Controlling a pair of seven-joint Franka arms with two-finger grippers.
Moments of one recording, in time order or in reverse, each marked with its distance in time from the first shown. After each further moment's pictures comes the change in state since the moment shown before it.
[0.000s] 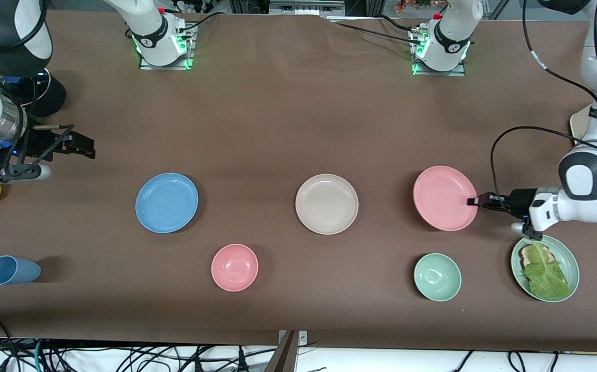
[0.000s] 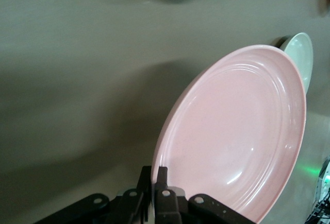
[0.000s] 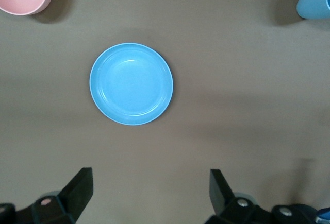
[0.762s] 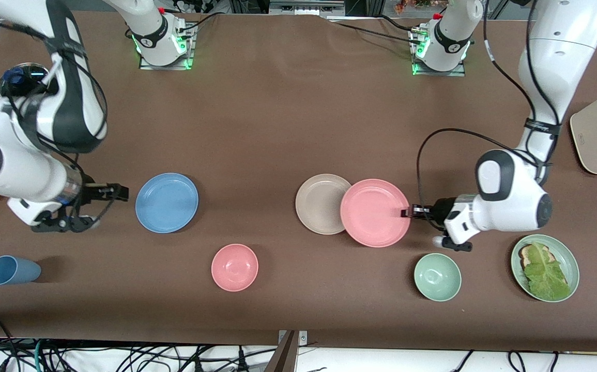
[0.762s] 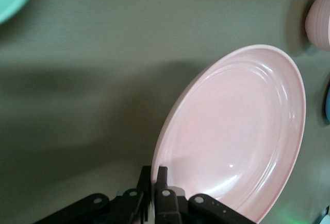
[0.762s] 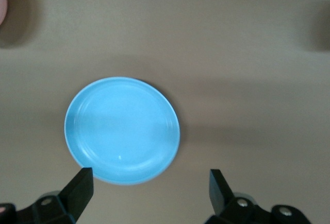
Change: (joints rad) left arm -0.269 0.002 -0.101 0.021 0.000 0.256 -0.394; right arm 0.001 0.286 0.004 -0.010 0.053 0.297 -0.004
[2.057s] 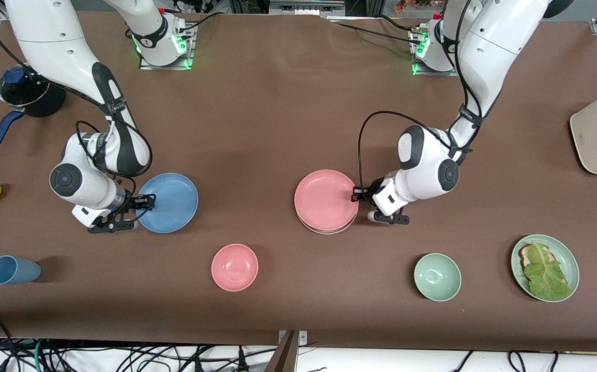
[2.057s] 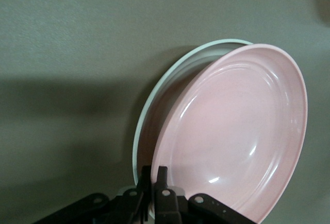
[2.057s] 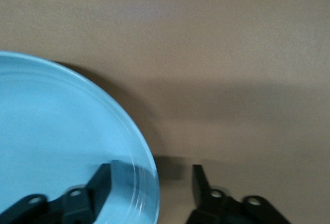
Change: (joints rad) left arm -0.222 -0.020 -0.001 -0.231 -0.050 0.366 -0.111; right arm -0.021 0.123 -0.001 -0.316 0.009 0.472 -0.092
